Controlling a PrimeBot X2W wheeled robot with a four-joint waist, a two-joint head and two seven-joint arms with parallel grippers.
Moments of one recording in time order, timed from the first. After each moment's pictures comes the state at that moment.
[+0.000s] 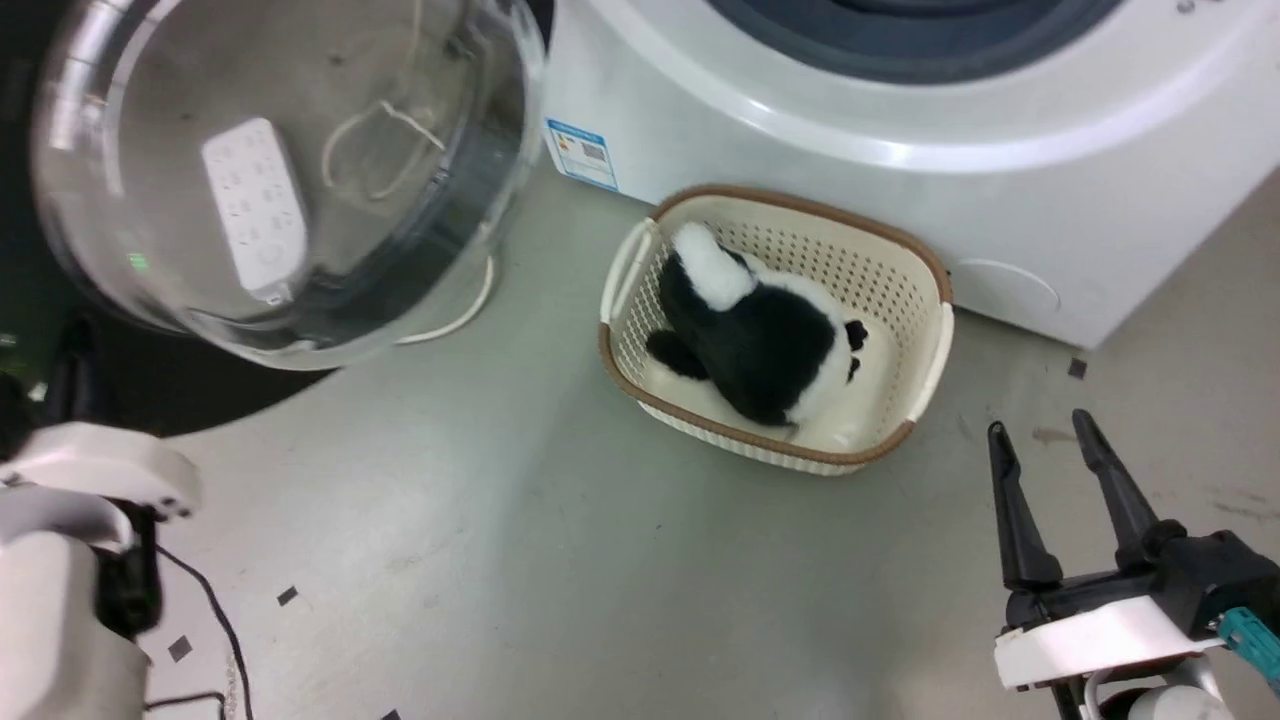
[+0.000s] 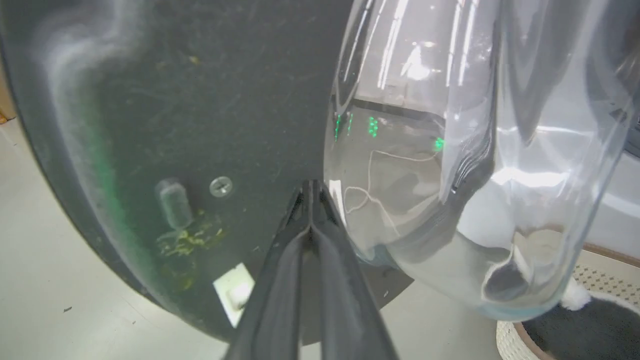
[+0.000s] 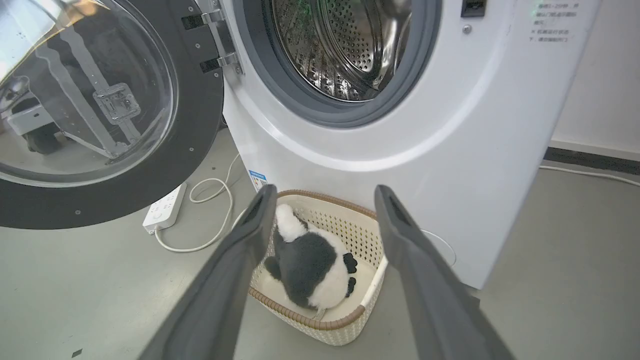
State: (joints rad) left arm -0.44 0.40 0.03 0.50 -0.40 0.08 -0.24; right arm -0.07 -0.06 0.00 0.04 0.09 0.13 -0.26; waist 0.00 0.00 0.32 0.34
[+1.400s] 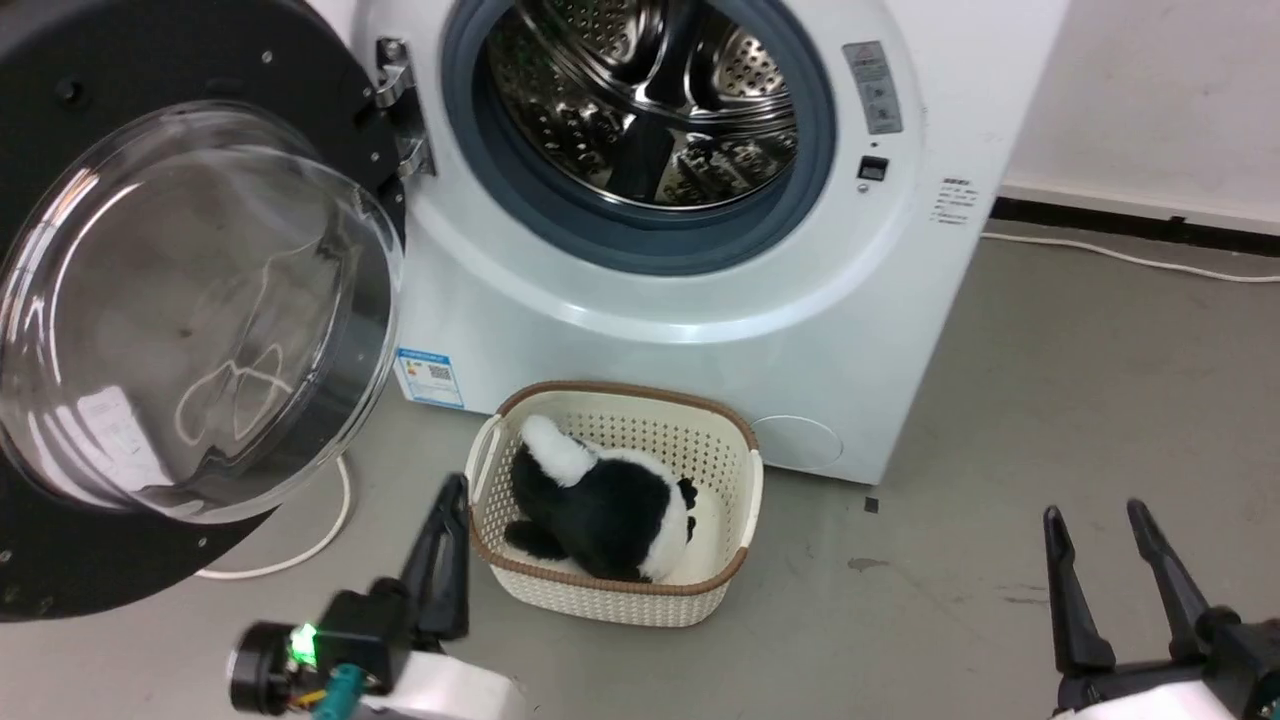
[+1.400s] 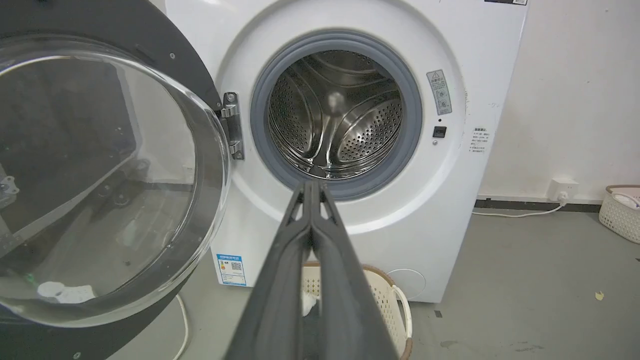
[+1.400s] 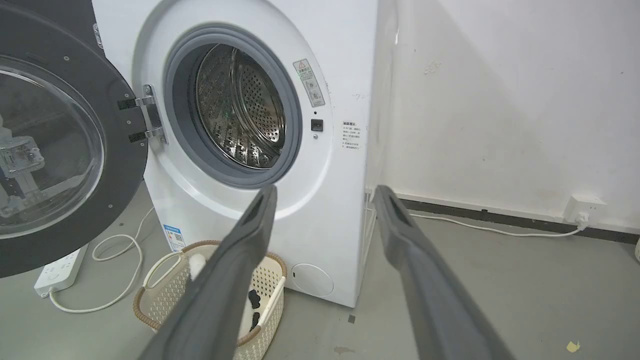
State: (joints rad) left arm -0.02 0.08 -0.17 0.04 -0.10 0.05 -0.26; right arm 0.07 -0.05 -0.11 0.00 0.08 0.13 -0.26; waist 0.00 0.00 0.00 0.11
